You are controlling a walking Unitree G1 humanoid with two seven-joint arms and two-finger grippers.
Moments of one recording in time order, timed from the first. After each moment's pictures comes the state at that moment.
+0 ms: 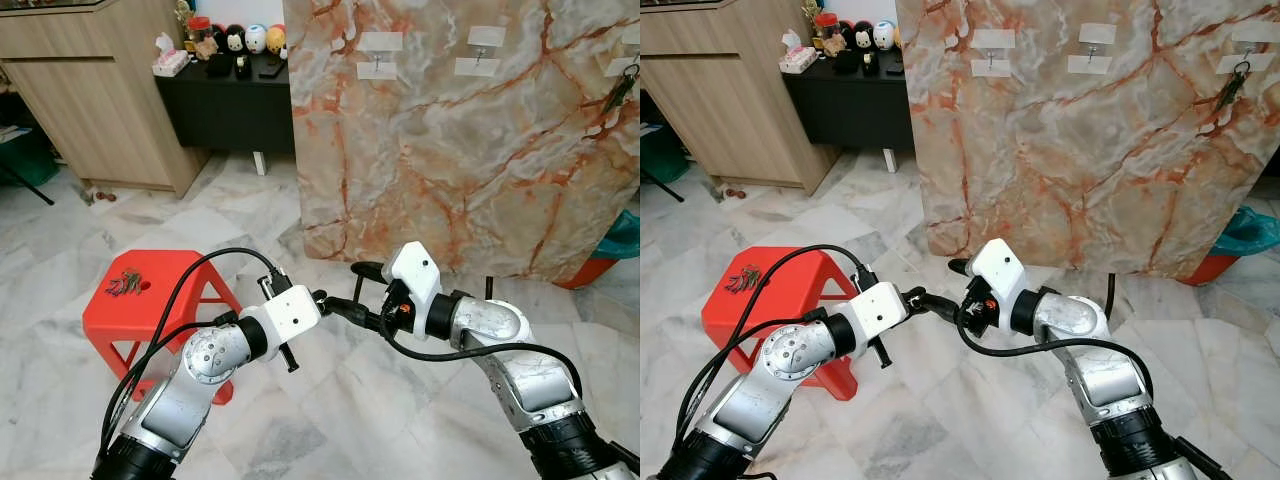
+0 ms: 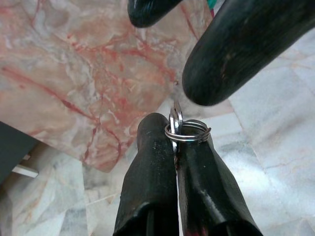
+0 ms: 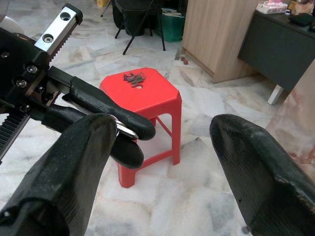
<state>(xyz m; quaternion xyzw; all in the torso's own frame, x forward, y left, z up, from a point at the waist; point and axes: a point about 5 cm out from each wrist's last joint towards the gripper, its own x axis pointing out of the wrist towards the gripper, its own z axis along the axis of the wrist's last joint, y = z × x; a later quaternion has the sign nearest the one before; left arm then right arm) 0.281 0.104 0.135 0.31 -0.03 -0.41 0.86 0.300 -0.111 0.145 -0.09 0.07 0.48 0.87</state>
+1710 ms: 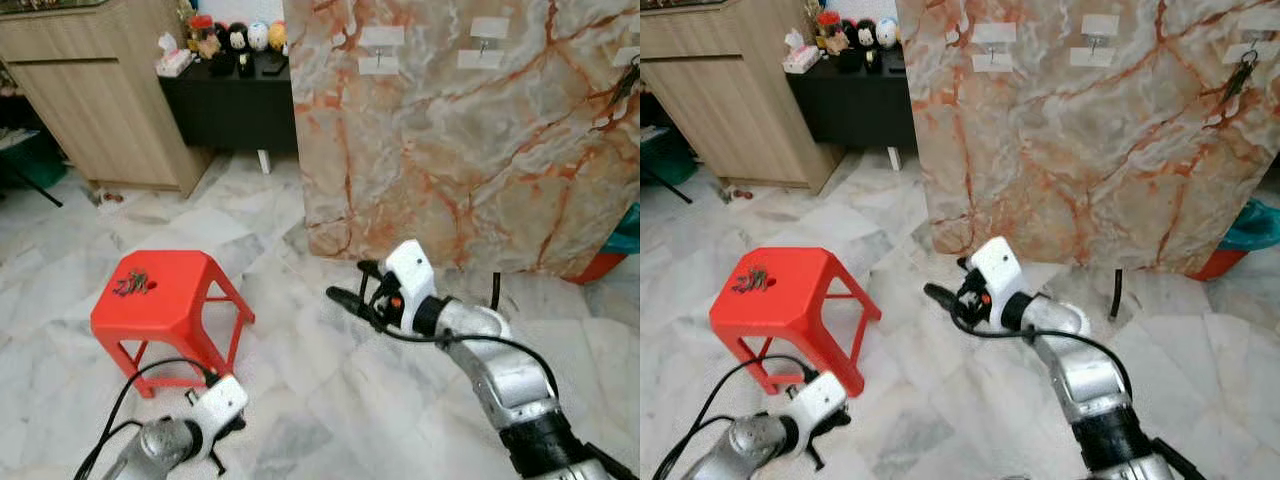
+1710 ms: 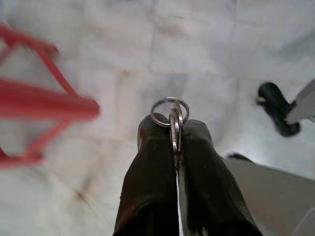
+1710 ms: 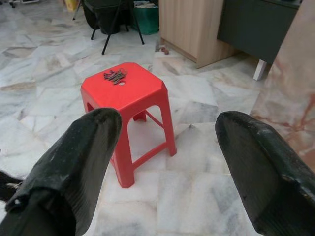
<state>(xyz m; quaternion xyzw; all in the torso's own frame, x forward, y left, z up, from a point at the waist) 0.229 0.203 -0.021 0.21 0.36 -0.28 0.87 0.309 -0.104 0.128 -0.05 0.10 0.40 0.91</state>
